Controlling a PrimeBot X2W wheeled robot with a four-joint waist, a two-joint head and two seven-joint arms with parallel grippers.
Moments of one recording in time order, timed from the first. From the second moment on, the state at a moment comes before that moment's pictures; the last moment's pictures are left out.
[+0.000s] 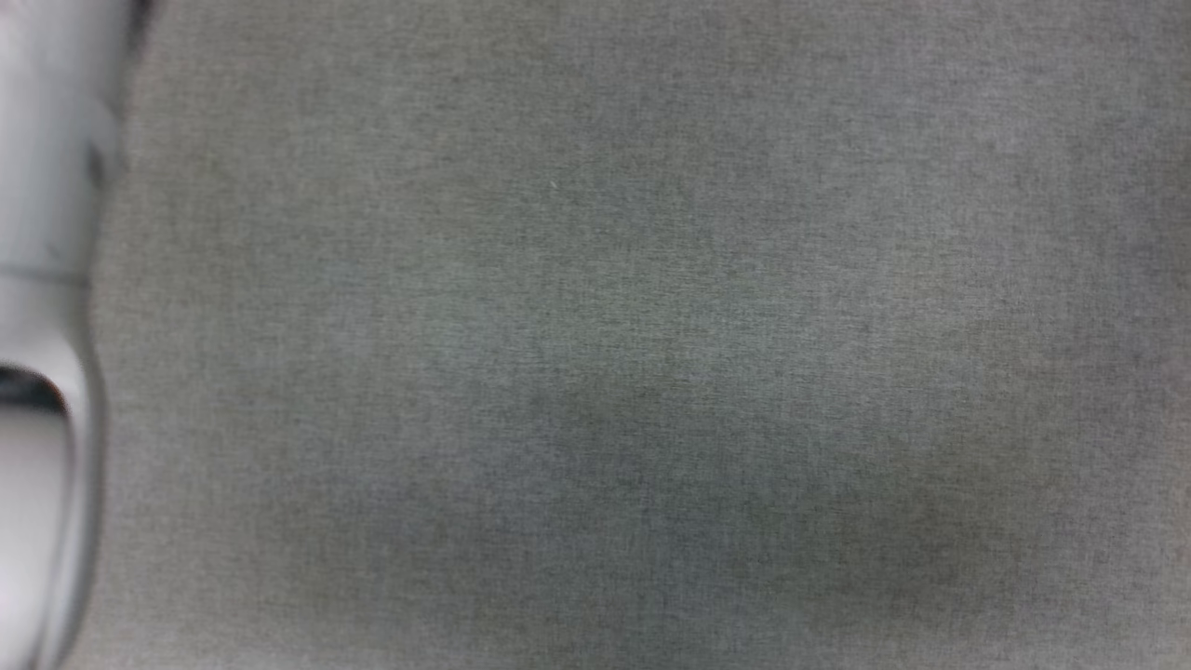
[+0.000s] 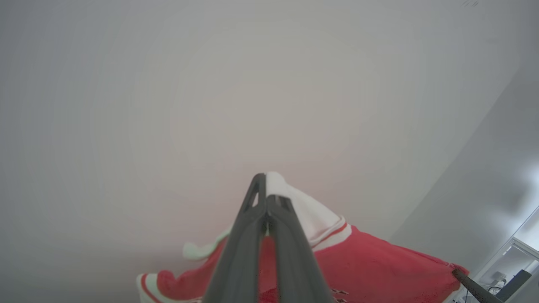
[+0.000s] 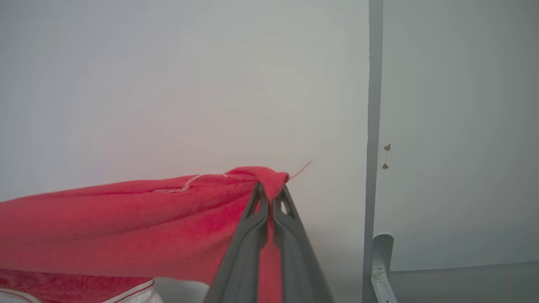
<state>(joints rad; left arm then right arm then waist) -1.70 0.29 -0.52 0.89 -1.15 -0.13 -0.21 -1.66 -0.45 0.23 1.02 0.69 0.13 0.01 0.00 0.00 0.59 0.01</state>
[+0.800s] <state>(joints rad) -0.66 0.54 -0.68 0.19 -1.38 -0.13 -0.26 -0.54 -0.83 0.41 0.19 1.13 0.13 0.23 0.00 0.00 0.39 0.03</state>
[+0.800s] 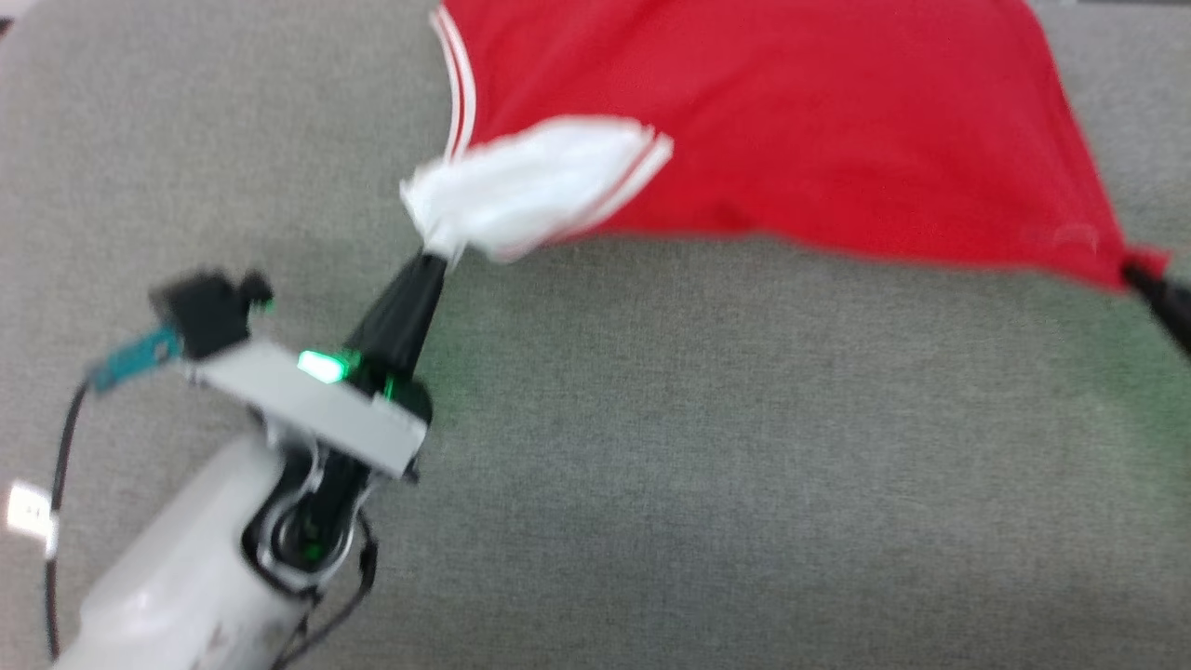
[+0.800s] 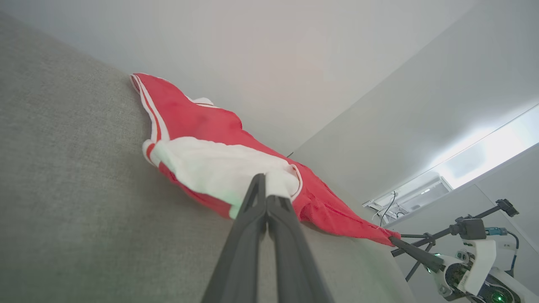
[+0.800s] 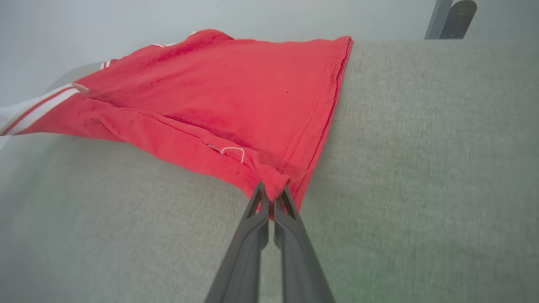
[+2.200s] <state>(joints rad) -0.38 0.60 -0.51 -0.09 -1.24 -0.12 -0.20 -0.22 -0.66 -0.01 -0.11 0.99 0.13 0.56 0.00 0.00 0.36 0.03</state>
